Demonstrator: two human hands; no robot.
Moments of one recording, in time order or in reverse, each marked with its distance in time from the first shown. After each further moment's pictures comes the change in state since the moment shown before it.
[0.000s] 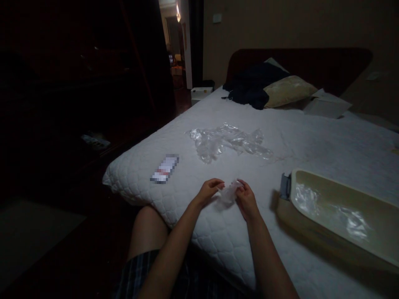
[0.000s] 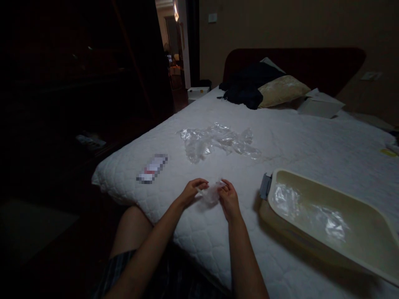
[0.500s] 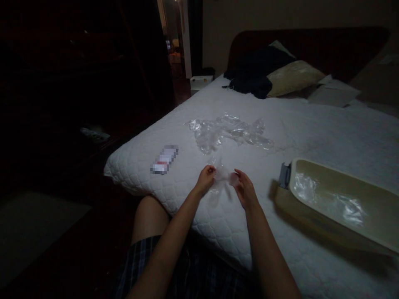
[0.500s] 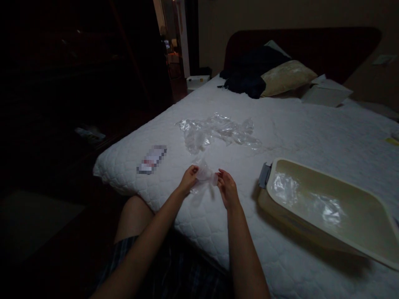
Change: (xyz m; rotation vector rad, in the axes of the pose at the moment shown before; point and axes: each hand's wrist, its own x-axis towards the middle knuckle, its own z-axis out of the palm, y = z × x) left_hand 0.010 -0.008 0.001 -0.020 0.233 0.085; right_hand -0.003 -0.006 0.006 0.008 -0.016 0.002
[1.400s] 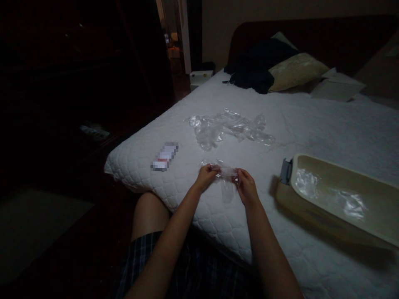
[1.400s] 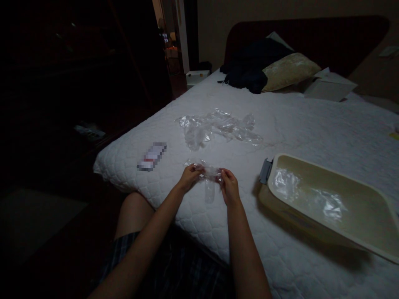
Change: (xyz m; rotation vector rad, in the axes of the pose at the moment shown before) left_hand 0.000 -0.003 -0.004 -0.075 -0.084 -0.051; right_hand 0.006 0.009 -0.007 -0.028 0.111 -0.011
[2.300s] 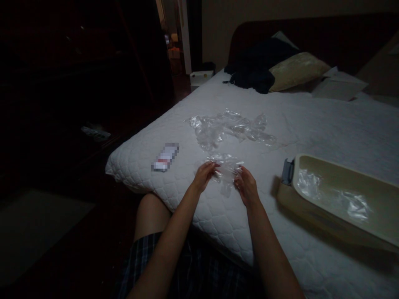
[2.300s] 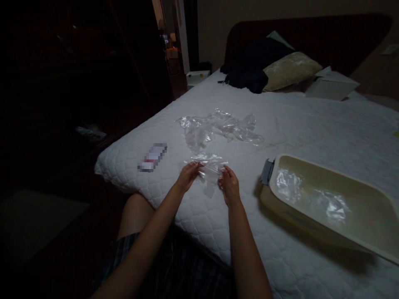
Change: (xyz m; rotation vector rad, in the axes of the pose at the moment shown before) left_hand -0.002 0.013 -0.006 -0.263 -0.004 -0.059; right_hand -0.007 -0.006 0.005 -0.004 -0.019 0.026
